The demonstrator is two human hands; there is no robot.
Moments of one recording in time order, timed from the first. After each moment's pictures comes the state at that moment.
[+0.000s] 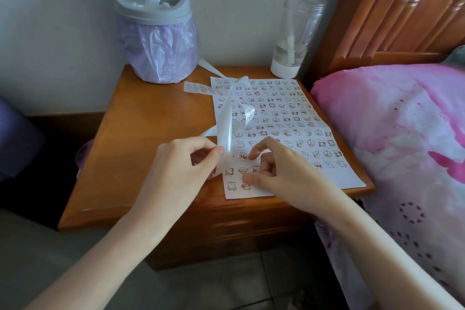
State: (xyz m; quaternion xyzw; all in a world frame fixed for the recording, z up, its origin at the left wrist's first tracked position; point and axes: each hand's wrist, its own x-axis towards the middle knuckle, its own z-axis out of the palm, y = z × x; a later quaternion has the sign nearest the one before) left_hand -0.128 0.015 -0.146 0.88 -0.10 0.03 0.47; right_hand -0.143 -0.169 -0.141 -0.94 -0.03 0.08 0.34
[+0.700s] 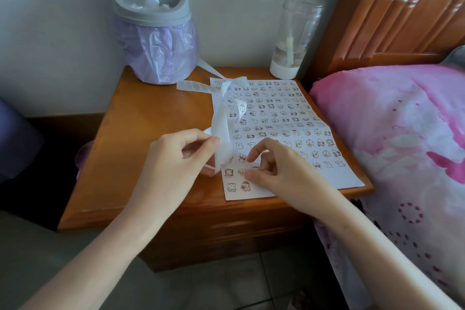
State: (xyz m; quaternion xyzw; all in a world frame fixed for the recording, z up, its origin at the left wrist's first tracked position) left_hand -0.127 0.016 -0.136 0.84 -0.10 0.02 0.53; right_hand -0.144 -0.168 -0.145 -0.93 -0.03 0.04 0.37
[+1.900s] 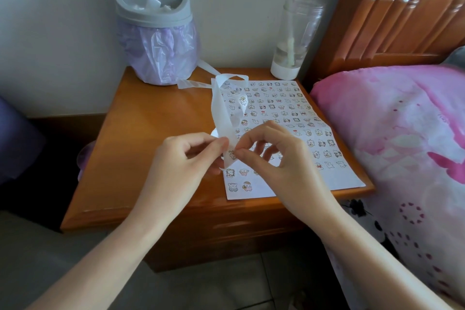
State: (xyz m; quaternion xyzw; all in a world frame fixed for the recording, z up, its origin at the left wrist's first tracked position) left_hand -0.132 0.010 -0.131 0.79 -0.10 -0.01 0.60; right_hand -0.151 -0.148 -0.131 -0.86 -0.10 -0.12 0.48
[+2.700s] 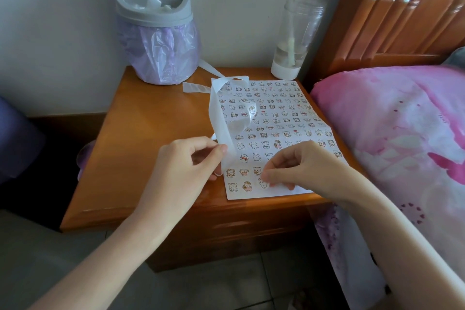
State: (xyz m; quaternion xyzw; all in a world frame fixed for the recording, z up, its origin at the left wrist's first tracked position) left_hand -0.132 0.010 -0.138 0.85 -0.11 0.02 0.52; right_hand -0.146 -0.188 -0.118 -0.88 0.04 0.15 0.45
